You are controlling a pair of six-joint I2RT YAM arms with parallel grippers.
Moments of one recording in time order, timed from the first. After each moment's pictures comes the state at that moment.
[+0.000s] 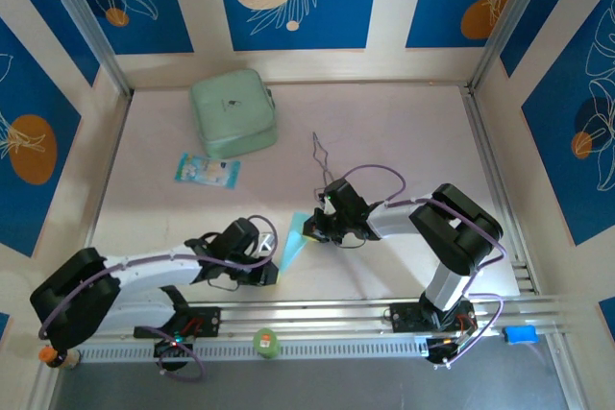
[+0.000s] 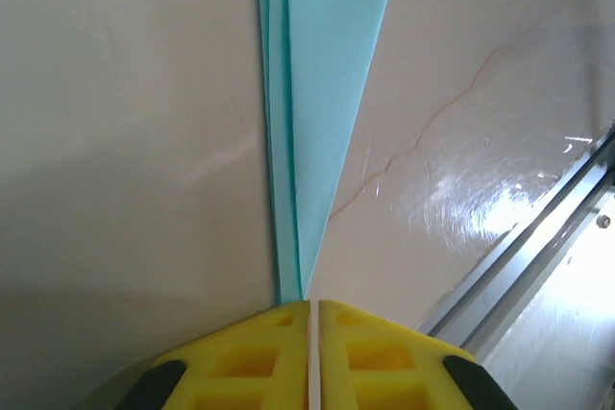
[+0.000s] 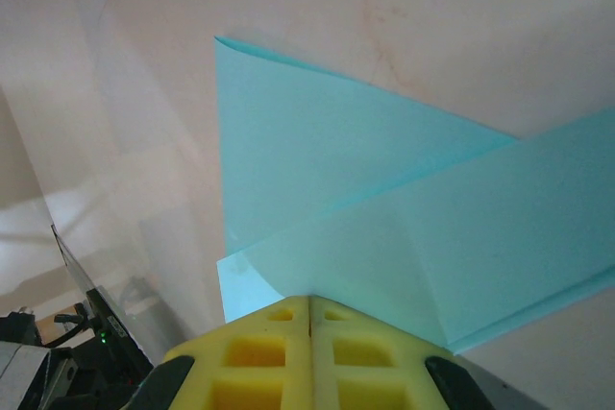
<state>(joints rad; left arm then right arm) -0.86 1.16 0.34 -0.19 0.46 -0.76 0.73 1.71 0.65 0.16 -0.47 1.03</state>
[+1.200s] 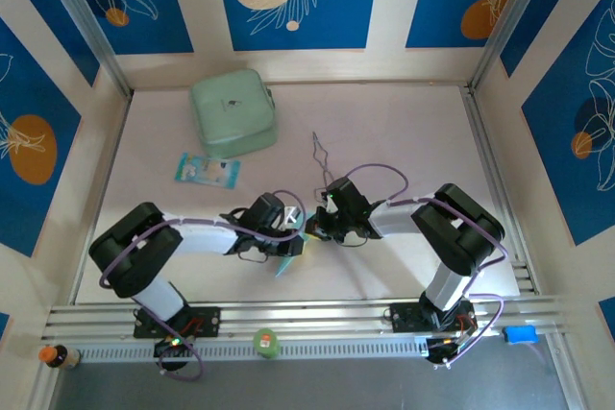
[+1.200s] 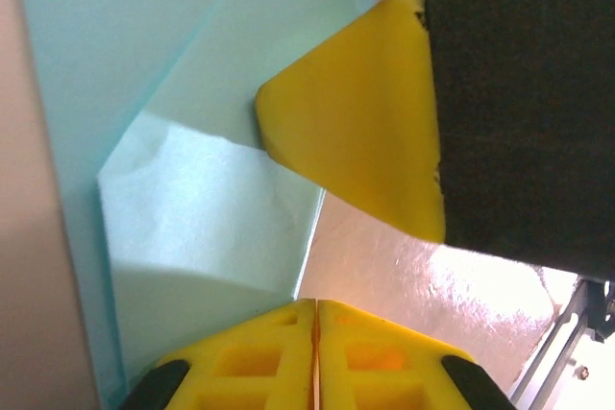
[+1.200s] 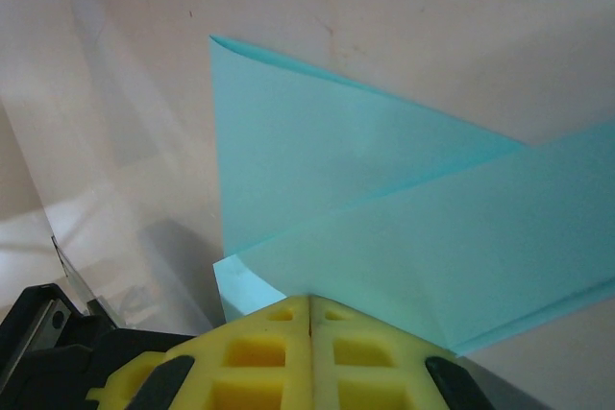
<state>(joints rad) -0.81 1.58 0.58 0.06 0.44 -0.70 0.71 1.70 0.65 0.14 -0.47 1.03</state>
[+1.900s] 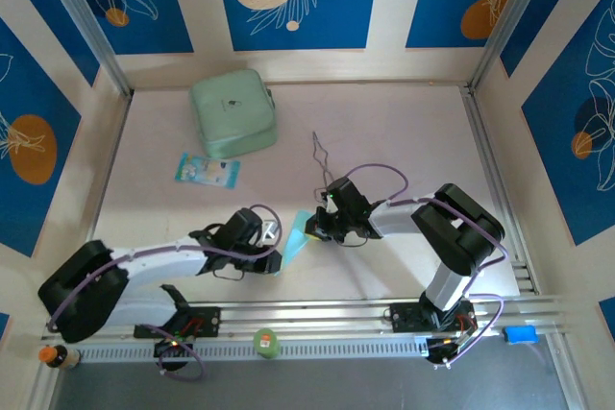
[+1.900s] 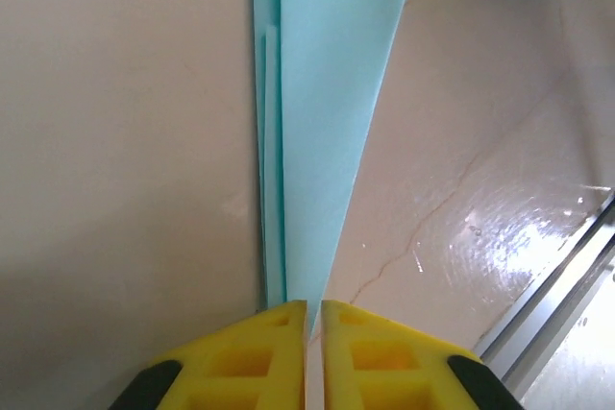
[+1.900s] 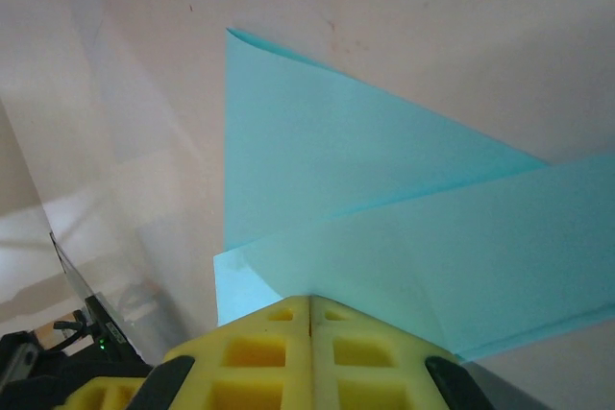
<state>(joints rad) -0.81 1.22 0.40 -0.16 0.38 -0.69 0.71 1.70 0.65 0.14 -0.47 1.02</state>
